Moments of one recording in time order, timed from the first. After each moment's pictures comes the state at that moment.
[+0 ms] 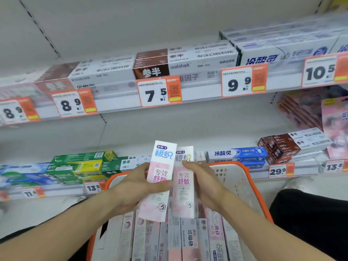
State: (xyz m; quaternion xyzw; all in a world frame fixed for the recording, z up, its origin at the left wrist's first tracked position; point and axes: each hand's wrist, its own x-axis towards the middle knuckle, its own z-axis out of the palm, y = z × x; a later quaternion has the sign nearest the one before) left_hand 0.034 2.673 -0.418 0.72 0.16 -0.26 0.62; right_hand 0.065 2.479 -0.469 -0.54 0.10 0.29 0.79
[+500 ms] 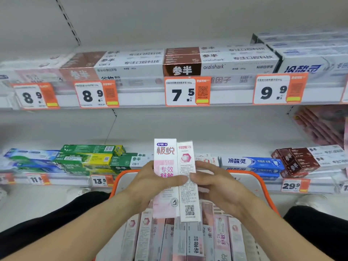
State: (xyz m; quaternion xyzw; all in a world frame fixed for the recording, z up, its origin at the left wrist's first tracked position) left_hand 0.038 2.677 -0.408 0.70 0.19 -0.21 0.66; right_hand 0.076 2.477 -0.452 -0.54 0.05 0.37 0.75
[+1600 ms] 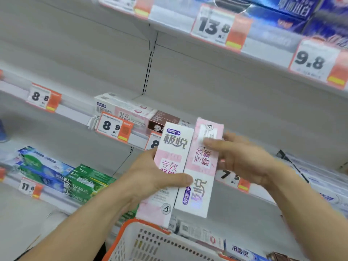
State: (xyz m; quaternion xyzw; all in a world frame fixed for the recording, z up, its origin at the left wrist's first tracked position) left_hand 0.023 2.801 -0.273 0.69 0.09 0.01 0.72; right_hand 0.133 2.615 -0.198 -0.78 -0.24 0.24 0.53
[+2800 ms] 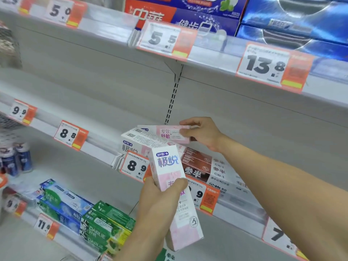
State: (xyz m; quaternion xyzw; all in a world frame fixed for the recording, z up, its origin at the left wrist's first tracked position) left_hand 0.068 2.843 -0.284 0.52 0.26 0.20 0.79; right_hand 0.303 2.818 -0.209 -0.79 -0.32 0.12 0.52
